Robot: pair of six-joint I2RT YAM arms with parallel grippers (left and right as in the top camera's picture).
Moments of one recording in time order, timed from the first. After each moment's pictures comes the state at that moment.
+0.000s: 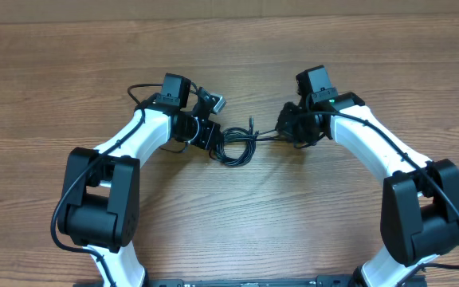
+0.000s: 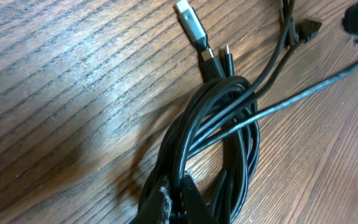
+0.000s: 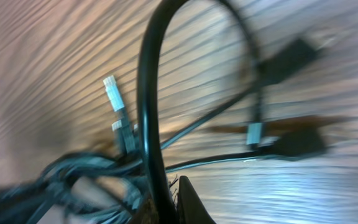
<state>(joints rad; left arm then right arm) -0.24 1.94 1.21 -0.53 0.59 0.16 0.30 1.82 1.24 -0.64 -0.23 0.72</state>
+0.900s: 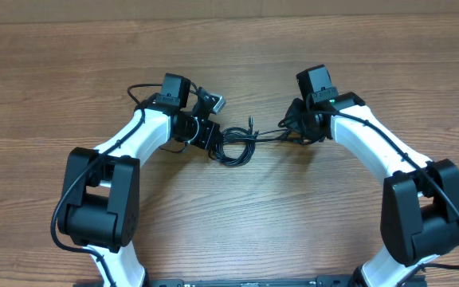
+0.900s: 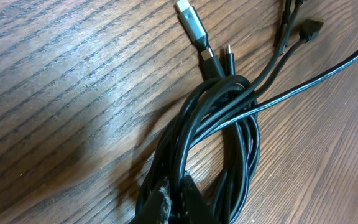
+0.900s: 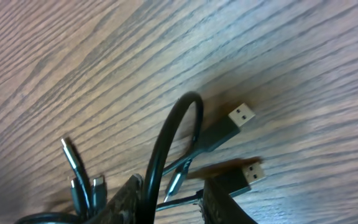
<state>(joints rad) -0.24 1.94 1.21 -0.53 0.58 0.16 0.30 1.82 1.24 -0.61 -0.01 0.76</state>
